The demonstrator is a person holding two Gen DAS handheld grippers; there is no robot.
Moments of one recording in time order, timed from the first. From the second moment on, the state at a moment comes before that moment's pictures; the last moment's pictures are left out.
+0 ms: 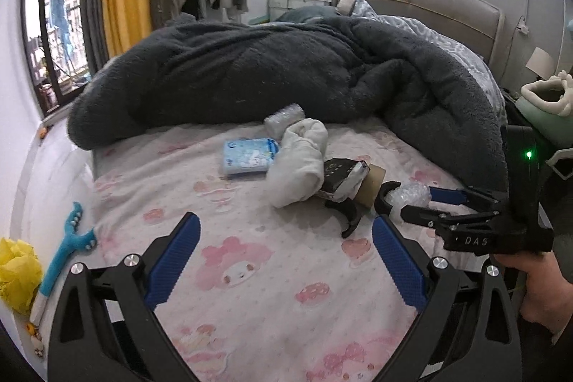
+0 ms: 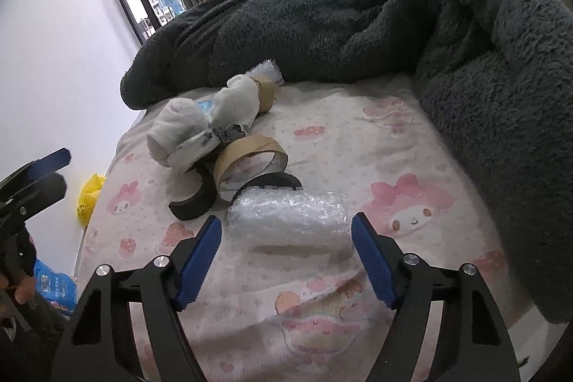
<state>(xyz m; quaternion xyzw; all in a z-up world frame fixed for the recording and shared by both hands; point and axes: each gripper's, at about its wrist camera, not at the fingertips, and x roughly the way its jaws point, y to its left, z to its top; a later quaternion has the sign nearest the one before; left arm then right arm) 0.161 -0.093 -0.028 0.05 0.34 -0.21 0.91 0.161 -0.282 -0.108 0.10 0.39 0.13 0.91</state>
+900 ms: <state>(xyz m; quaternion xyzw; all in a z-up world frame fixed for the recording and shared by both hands) 0.218 -0.115 -0.058 0.04 0.36 -0.23 0.90 0.164 -0.294 -0.102 0.10 0.39 0.12 0.91</state>
